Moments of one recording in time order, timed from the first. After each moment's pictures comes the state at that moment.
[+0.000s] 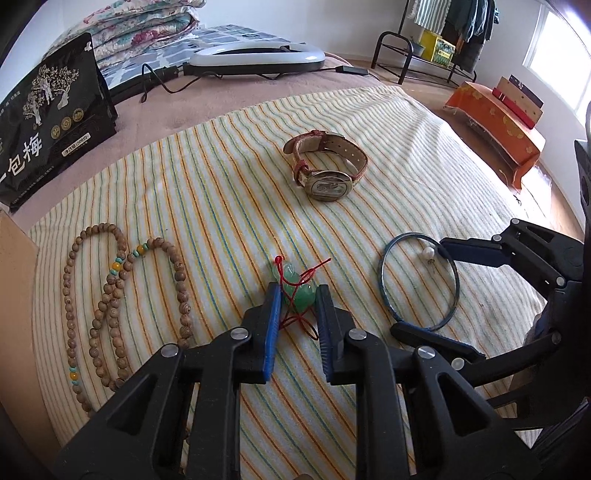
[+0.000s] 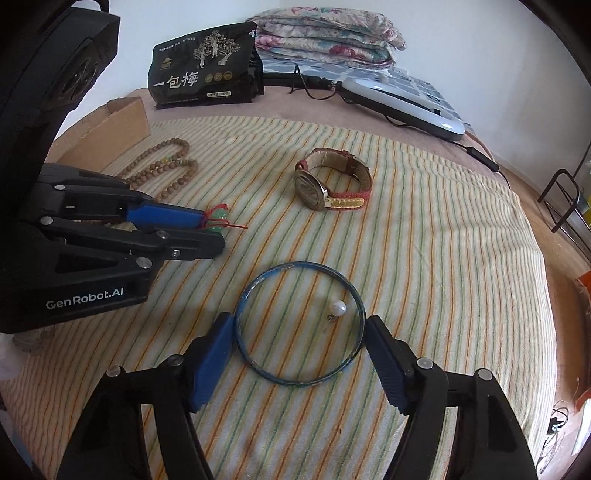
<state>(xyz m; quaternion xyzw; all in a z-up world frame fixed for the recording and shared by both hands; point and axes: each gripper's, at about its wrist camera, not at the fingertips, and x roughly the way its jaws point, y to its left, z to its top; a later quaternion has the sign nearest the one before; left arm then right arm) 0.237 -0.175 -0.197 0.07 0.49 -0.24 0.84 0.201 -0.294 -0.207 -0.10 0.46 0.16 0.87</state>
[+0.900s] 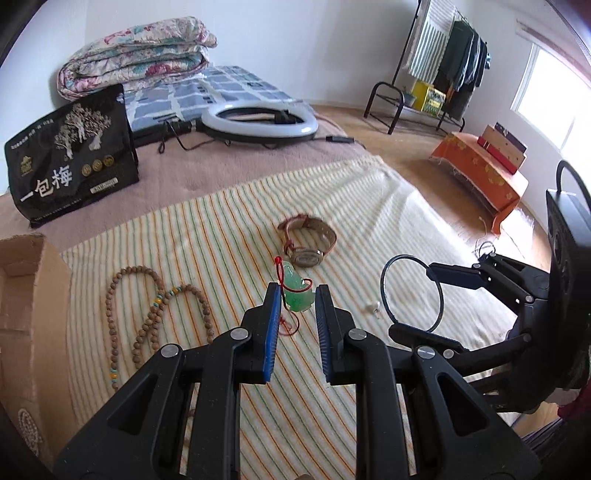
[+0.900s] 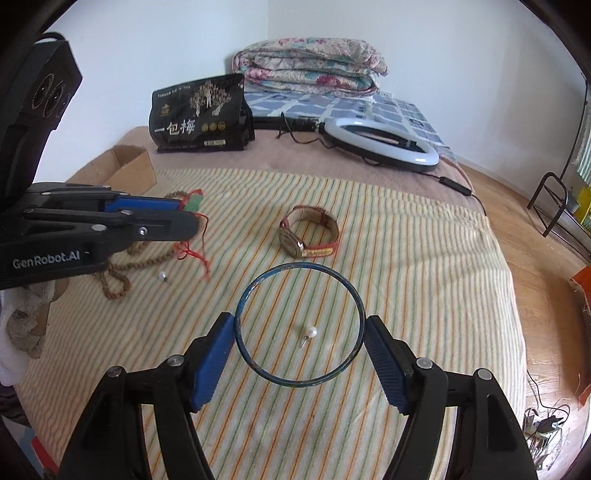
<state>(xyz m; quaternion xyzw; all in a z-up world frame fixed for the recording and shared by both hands) 0.221 -0.152 -0.119 0.01 0.42 -0.25 0.87 0.185 -0.316 -0.143 -0.08 0.41 0.15 0.90</state>
